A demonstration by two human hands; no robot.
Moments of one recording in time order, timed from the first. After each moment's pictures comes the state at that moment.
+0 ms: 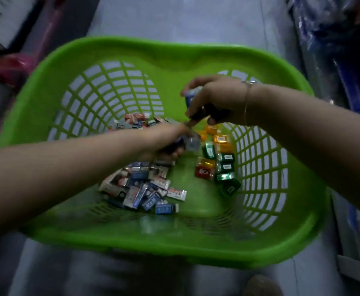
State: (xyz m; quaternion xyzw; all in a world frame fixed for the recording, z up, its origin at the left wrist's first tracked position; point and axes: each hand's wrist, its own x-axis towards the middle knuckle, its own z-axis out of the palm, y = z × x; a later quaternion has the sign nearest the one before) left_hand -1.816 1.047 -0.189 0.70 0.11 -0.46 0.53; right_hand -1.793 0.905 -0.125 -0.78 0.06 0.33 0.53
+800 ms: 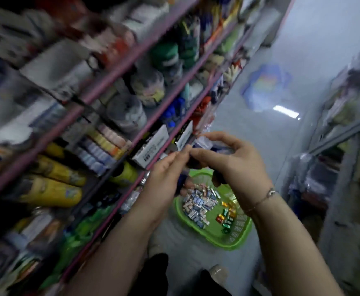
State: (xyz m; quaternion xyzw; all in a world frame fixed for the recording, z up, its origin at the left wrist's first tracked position) left_hand -1.933 1.144 0.565 0.59 0.23 0.01 0.78; right_hand -1.861 1.027 0.590 -0.67 -0.07 0.26 0.69
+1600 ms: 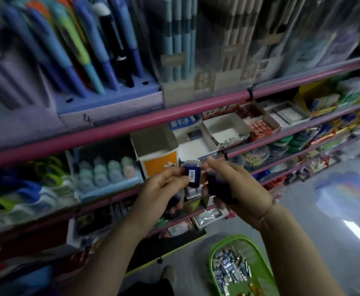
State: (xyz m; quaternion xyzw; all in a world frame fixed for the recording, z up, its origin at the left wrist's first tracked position) left_hand -2.097 1.304 0.695 0.62 0.32 0.22 0.68; right_hand -1.941 1.227 0.711 -0.58 -0.27 0.55 0.54
